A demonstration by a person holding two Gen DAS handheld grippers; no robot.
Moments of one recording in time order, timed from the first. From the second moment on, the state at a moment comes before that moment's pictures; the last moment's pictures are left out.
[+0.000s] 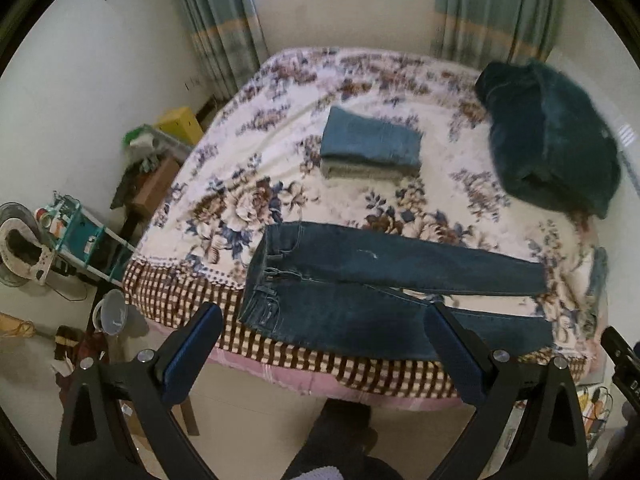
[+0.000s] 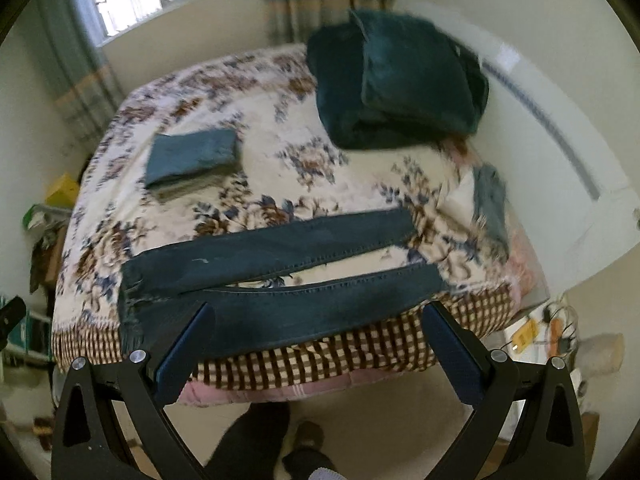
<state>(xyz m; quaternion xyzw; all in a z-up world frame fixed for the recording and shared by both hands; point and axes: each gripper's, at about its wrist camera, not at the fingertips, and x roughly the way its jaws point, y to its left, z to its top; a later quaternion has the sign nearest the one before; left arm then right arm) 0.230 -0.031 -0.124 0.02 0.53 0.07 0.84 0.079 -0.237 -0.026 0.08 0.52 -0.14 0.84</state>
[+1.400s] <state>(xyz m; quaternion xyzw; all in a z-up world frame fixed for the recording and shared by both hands) 0.488 0.065 -0.500 -0.17 0.64 0.27 0.69 0.424 -0.490 -0.640 0.40 0.63 -0.34 0.57</state>
